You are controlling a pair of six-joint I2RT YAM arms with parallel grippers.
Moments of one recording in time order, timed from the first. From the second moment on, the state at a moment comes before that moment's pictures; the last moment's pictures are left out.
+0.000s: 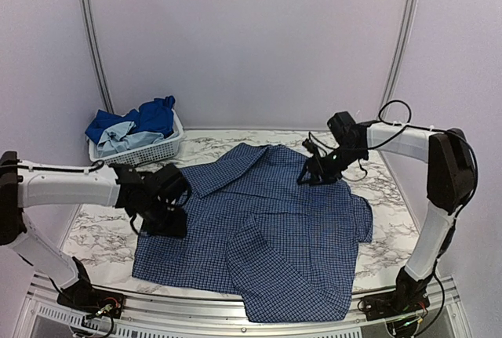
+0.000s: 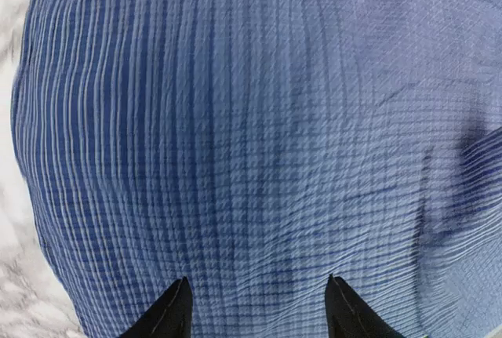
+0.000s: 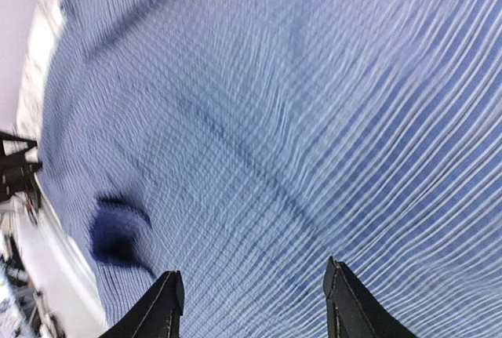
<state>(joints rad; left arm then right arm) -0.87 1.46 0.87 -0.73 -0.10 -0.76 0.36 1.82 1.33 -0.73 -0.55 0.09</state>
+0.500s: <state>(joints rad) -0.57 2.21 2.07 -0.70 -0.09 -0.47 0.24 2.27 1.95 -0.67 -0.48 0.14</state>
